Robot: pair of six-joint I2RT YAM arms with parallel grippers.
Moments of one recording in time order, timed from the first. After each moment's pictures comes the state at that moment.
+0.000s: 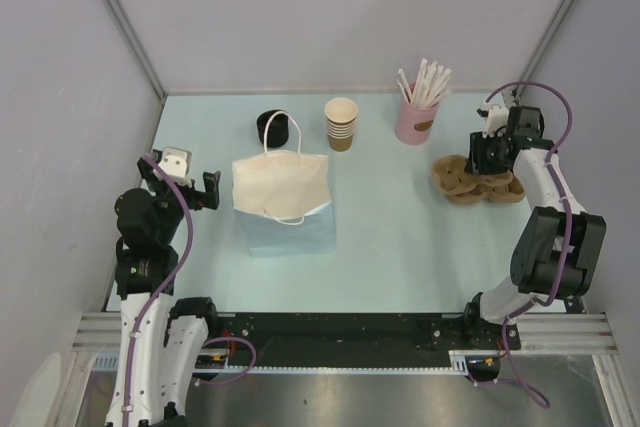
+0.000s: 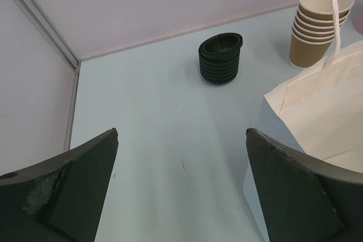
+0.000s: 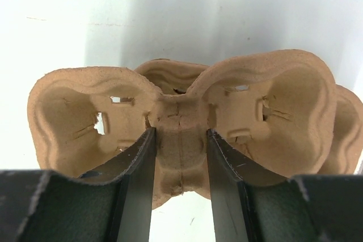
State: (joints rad) left arm 0.08 0.56 0.71 -0.25 0.25 0.18; right arm -0.20 1.56 1.21 -0.56 -0.29 -0.25
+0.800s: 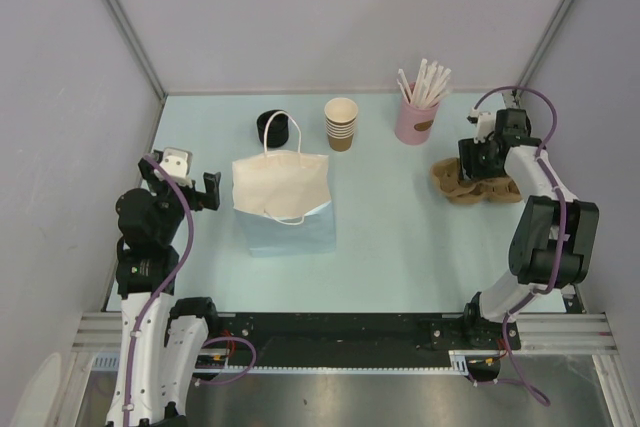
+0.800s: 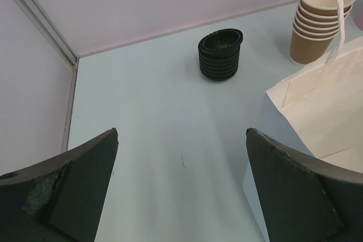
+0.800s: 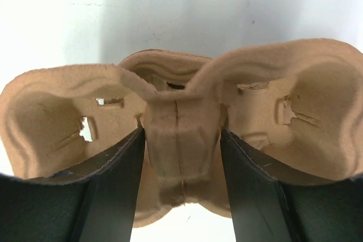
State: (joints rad) left arm 0.08 0.56 0.70 -0.25 0.25 0.18; right arm -0.16 1.63 1.21 -0.58 -0.20 -0.27
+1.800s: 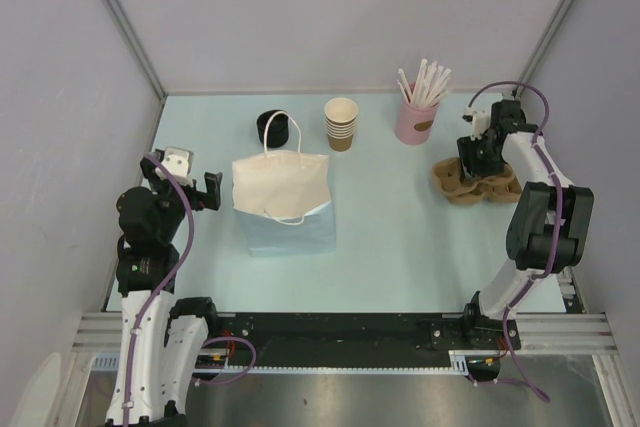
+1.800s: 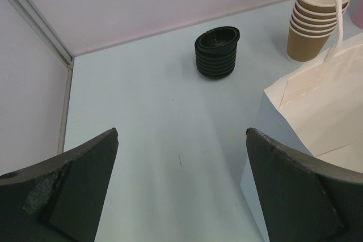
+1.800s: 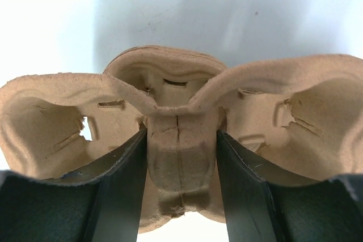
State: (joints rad) left arm 0.09 0.57 0.70 -0.25 0.27 0.19; right arm -0.14 1.73 1.34 -0.73 -0.16 -0.30
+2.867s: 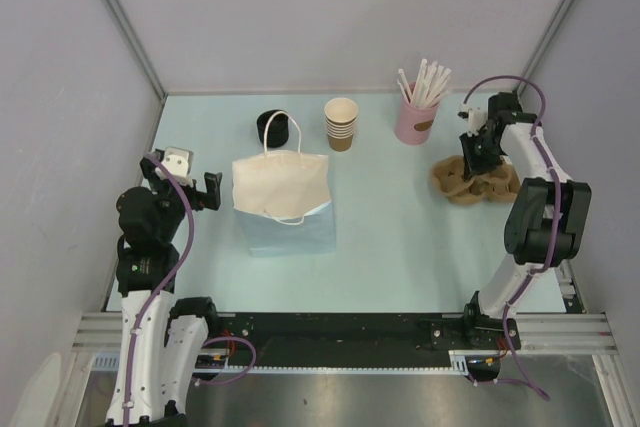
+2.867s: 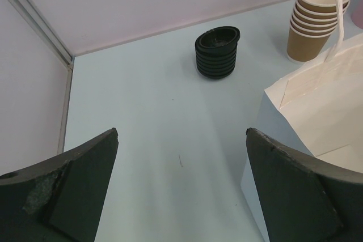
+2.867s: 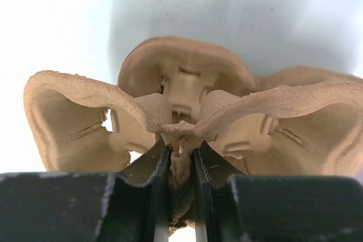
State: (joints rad) left arm 0.09 0.57 0.70 -0.25 0.27 0.19; right arm -0.12 1.79 1.46 -0.86 -0.17 -0.33
